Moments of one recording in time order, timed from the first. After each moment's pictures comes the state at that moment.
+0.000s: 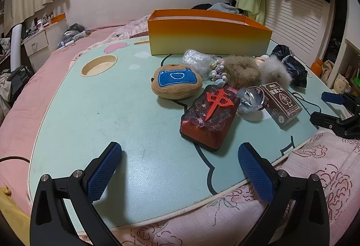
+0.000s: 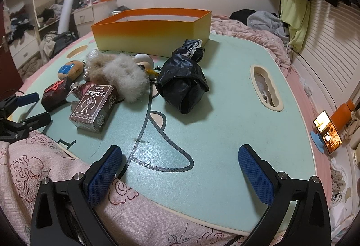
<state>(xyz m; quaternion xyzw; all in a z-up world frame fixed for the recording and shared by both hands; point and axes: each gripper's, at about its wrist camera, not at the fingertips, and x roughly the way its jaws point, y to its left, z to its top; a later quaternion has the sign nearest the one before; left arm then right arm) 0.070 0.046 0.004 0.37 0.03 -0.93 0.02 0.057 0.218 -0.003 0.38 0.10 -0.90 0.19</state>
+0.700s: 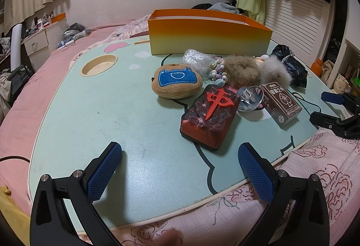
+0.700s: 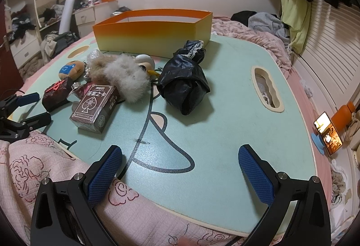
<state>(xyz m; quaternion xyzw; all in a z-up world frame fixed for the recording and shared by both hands) 0.067 0.047 0.005 0.37 0.03 -0.93 0.03 0.058 0.218 0.000 0.37 0.10 -0.90 0.19</state>
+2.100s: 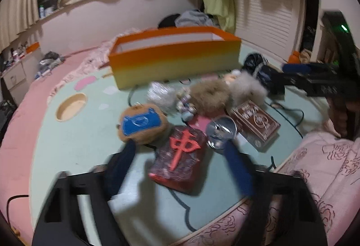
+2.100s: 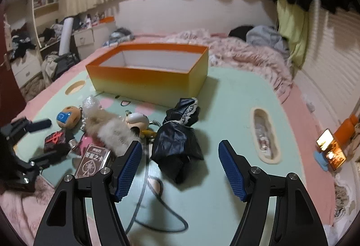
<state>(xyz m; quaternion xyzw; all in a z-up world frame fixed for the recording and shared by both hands) 0.038 0.069 0.024 0.35 -0.03 -0.93 -0.07 0.007 0.211 0.037 0.34 0.07 -0.92 0.20</state>
